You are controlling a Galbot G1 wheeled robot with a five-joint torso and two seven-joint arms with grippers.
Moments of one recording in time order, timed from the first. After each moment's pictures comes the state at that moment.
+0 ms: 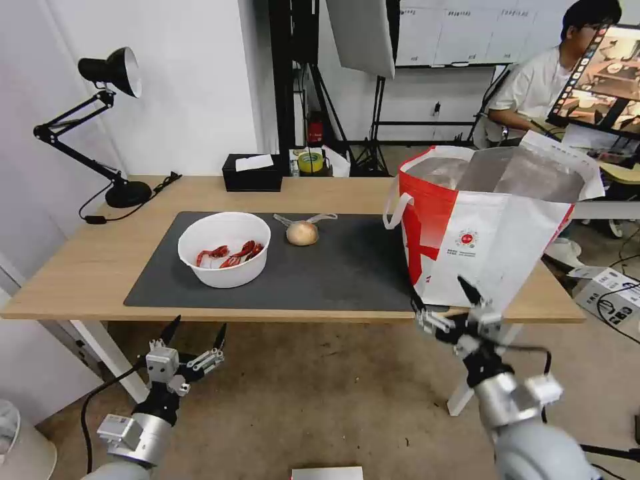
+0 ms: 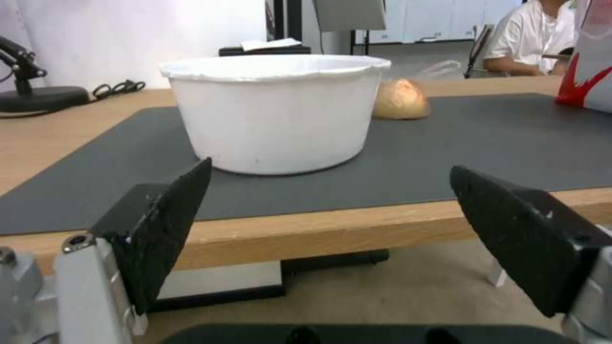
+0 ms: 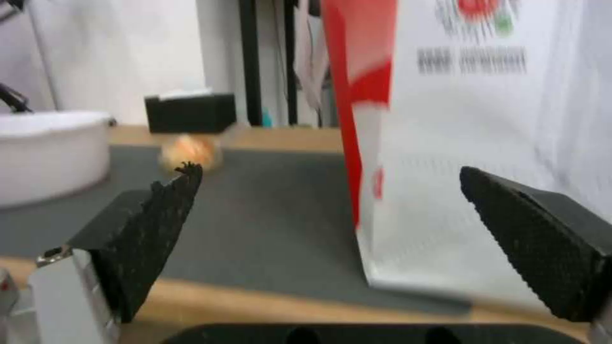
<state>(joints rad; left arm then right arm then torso) 1.74 -1.12 -0.59 -2.08 -0.37 -0.22 0.00 -1.66 0.96 0.39 2.11 0.42 0.29 0.21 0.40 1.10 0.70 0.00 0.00</state>
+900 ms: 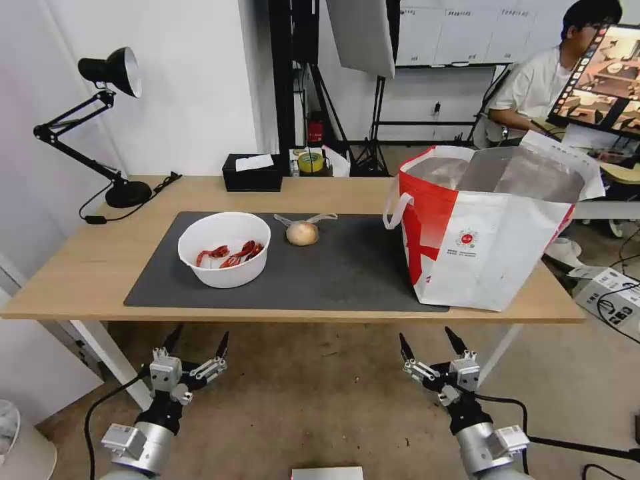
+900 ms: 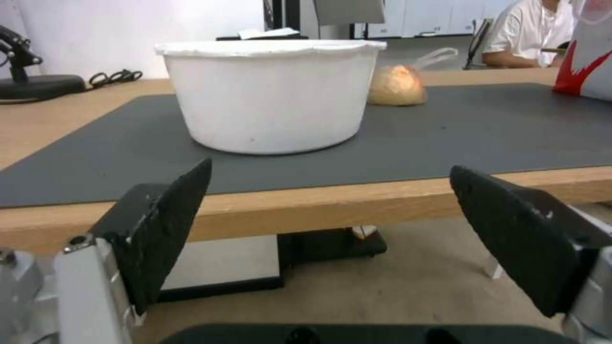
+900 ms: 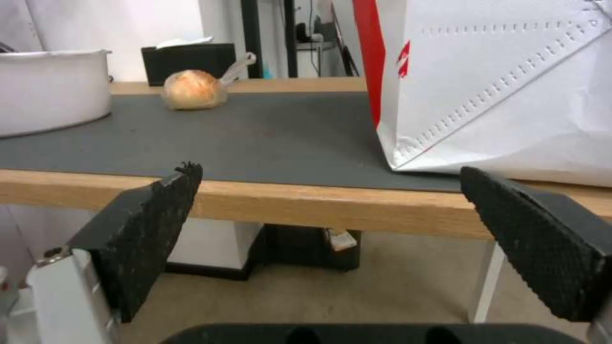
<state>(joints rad) 1.76 -1.15 -0.58 -2.06 -0.35 -0.24 0.02 -1.67 1.00 0.30 2.03 0.37 0.32 0.23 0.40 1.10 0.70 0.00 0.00</state>
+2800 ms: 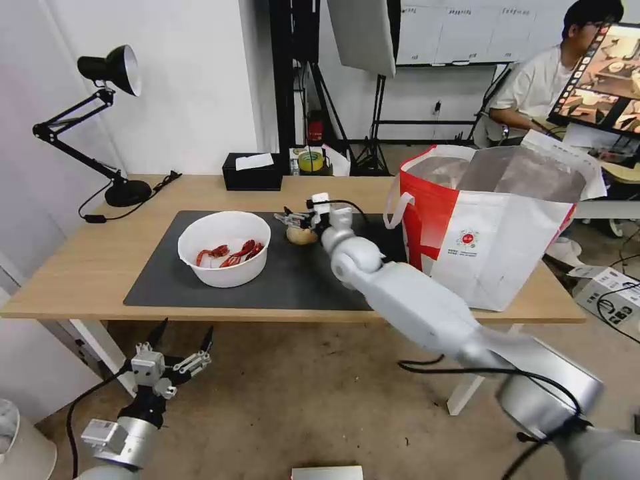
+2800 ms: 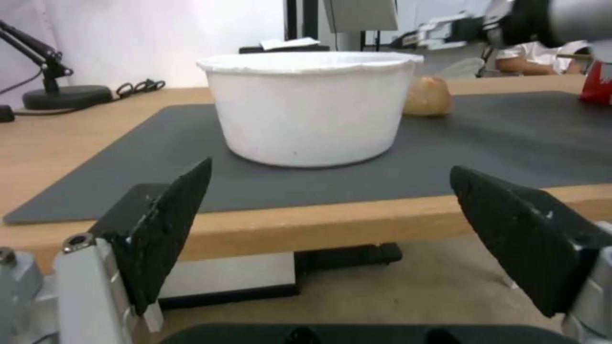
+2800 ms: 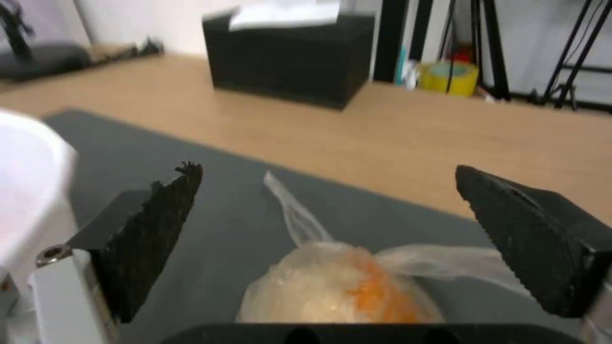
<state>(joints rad) 1.76 -1.12 -0.66 -2.04 -0.40 -0.25 0.05 -0.17 1.40 -0.48 1.04 0.85 -0.18 0.27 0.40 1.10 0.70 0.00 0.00</state>
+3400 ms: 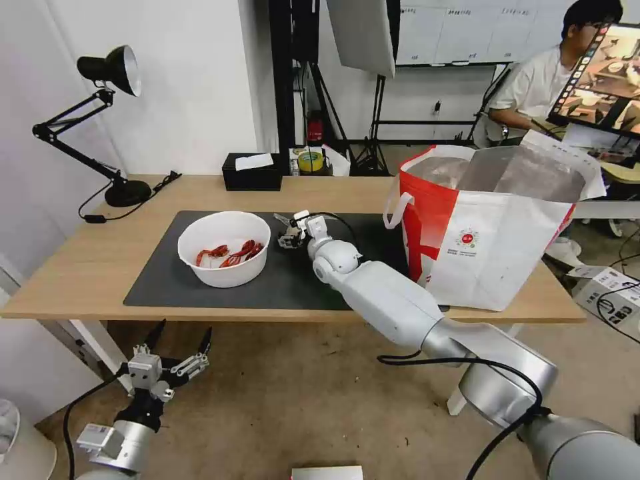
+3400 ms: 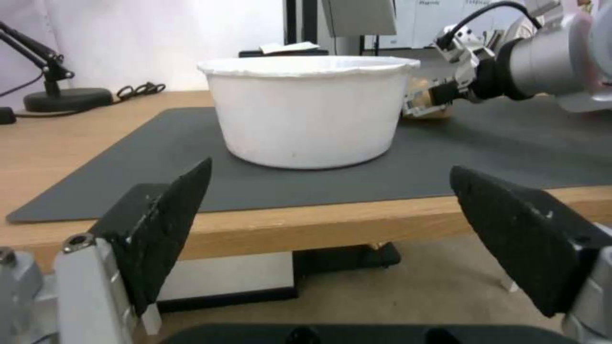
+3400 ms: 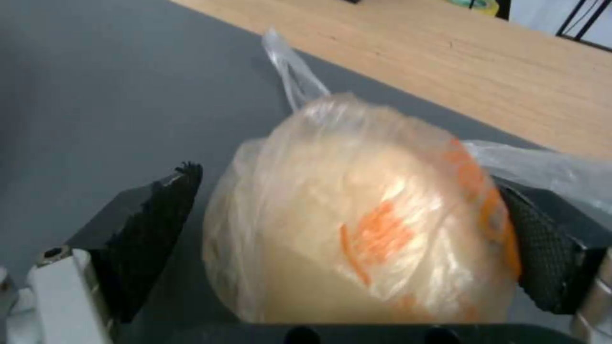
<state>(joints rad) 1.77 -1.14 -0.66 -2.05 -0.40 -0.27 0.06 -0.17 1.48 -0.51 0.90 0.71 -0.29 0.24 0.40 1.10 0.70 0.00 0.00</state>
